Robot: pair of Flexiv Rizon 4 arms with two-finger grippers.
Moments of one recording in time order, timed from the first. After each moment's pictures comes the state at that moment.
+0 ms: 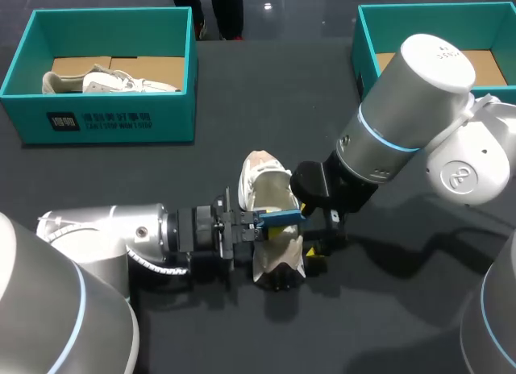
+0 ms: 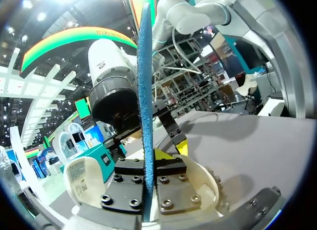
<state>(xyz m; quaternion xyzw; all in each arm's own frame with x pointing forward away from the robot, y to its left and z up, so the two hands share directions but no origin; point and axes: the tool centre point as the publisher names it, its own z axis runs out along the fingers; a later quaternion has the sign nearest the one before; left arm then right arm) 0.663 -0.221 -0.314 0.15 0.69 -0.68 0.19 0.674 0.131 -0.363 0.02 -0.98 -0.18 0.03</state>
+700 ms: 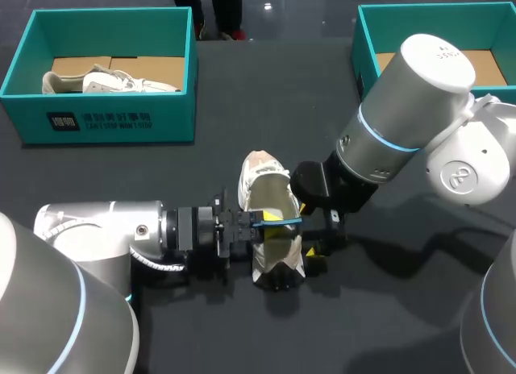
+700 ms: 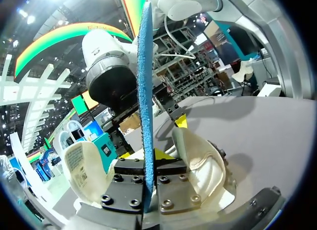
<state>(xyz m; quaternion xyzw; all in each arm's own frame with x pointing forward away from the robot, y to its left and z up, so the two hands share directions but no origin) 0.677 -0.213 -0.338 0.17 0.71 -0.65 0.21 0.674 0.131 -0.363 0.02 -0.98 -0.19 0.03</state>
